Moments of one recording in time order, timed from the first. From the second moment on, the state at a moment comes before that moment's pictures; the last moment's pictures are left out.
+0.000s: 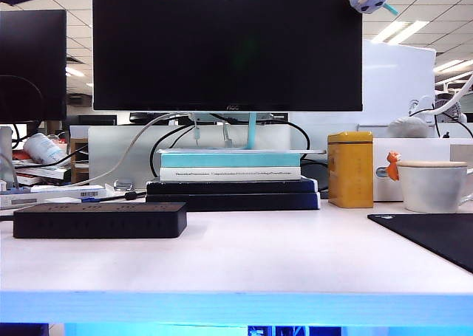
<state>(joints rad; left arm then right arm) 0.01 1.18 0.92 0.29 0.91 -0.40 0.51 1.89 1.65 0.46 -0.95 0.44</state>
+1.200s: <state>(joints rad) 0.01 1.19 0.92 0.01 0.69 -0.03 0.52 2.21 1.66 0.36 -1.02 -0.01</state>
